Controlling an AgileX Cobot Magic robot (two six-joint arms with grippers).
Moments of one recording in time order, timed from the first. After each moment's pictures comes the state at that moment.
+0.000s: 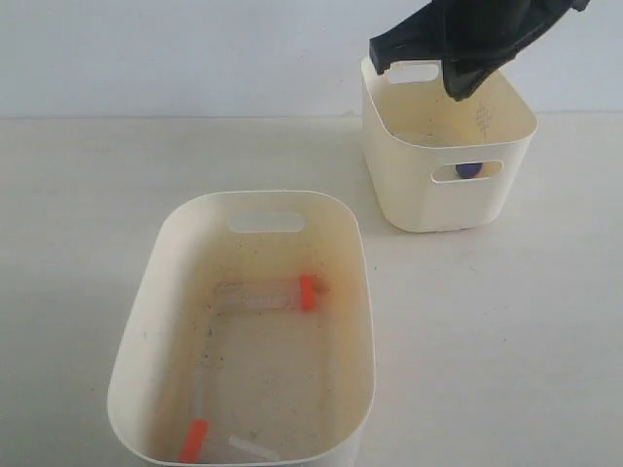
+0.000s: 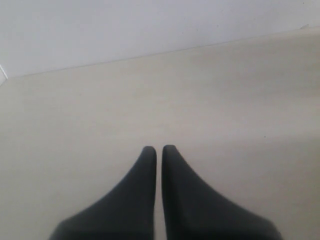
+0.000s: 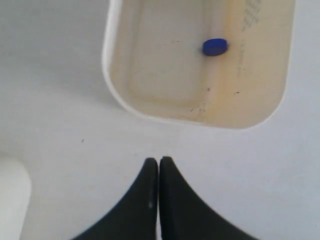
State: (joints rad) left arm -0.04 0.00 0.00 0.17 0.34 -0.03; right arm 0.42 1.77 -1.70 -0.31 1.21 0.30
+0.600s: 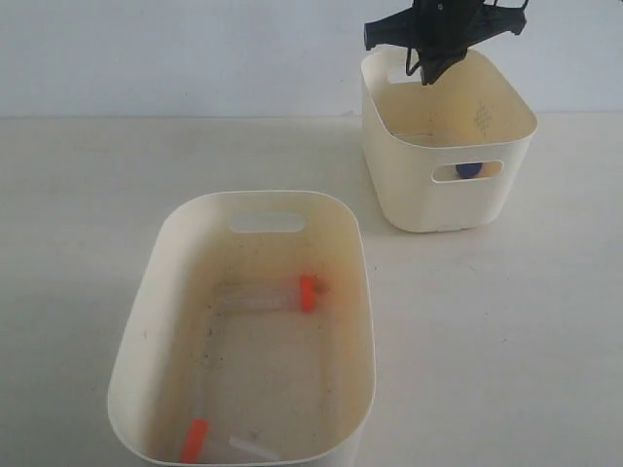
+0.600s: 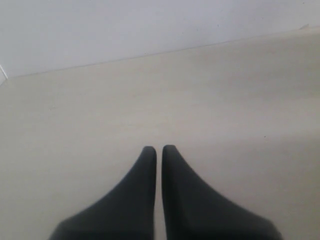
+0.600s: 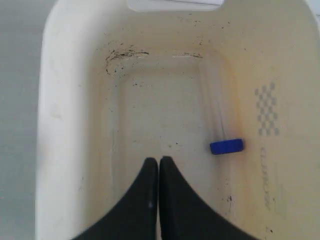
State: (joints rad) left arm -0.04 0.00 0.00 0.17 0.34 -0.03; right arm 0.22 2.31 -2.33 -0.15 1.22 0.24
